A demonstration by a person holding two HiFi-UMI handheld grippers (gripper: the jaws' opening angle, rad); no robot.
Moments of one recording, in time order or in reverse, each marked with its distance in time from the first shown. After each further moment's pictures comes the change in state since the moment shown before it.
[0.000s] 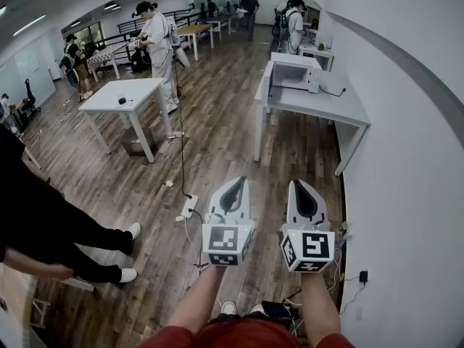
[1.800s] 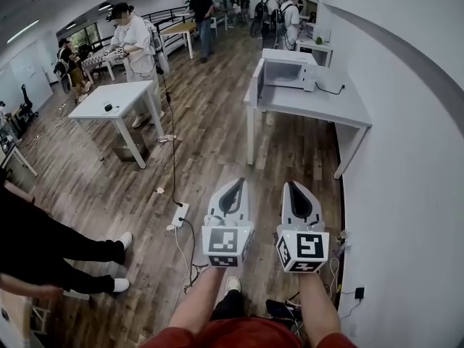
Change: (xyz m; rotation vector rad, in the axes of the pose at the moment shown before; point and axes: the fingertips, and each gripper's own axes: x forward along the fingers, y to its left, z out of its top) left arm 0.141 -0.033 -0.050 0.019 0.033 0.001; right arm 0.089 -0.108 -0.064 0.033 0.030 0.000
